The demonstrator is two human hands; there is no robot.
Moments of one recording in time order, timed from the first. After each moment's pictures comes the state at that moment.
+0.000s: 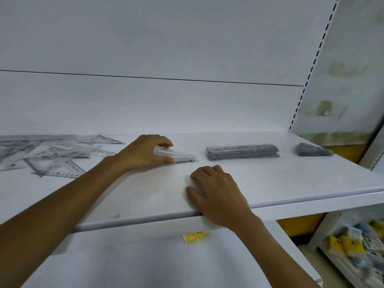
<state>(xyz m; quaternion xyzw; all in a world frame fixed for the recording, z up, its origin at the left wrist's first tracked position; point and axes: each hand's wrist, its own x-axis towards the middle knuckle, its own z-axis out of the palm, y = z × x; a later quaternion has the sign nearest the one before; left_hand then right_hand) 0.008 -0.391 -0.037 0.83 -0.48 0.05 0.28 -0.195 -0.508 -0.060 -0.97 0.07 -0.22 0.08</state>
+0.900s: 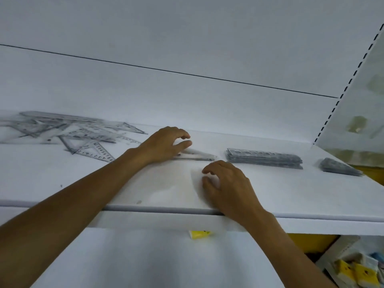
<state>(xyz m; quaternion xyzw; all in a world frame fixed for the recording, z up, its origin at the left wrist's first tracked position) -0.002 -0.386 -0.037 0.83 -0.46 0.09 0.30 -0.183 -0.506 -0.051 -0.96 0.03 -0.26 0.12</state>
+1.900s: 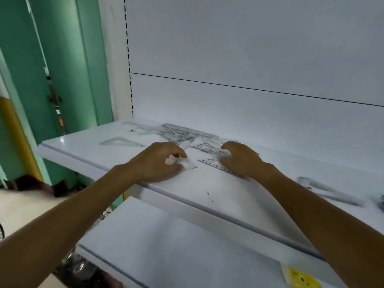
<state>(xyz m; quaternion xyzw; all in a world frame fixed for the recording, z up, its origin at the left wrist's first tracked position) -0.003 -0.102 -0.035 0.92 -0.27 0.14 0.23 0.034 -0.355 -0.031 -0.98 -0.13 -0.07 0.13</state>
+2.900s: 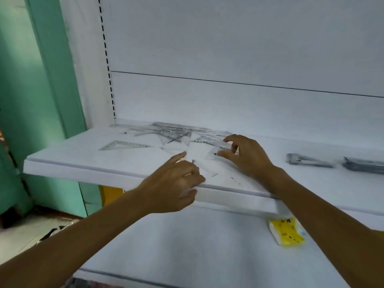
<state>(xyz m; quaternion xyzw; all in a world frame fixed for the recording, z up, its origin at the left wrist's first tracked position) -0.049 -0.060 -0.060 0.76 -0.55 0.34 0.07 -0.028 -0.307 -0.043 -0.94 -0.04 -0.28 0.18</state>
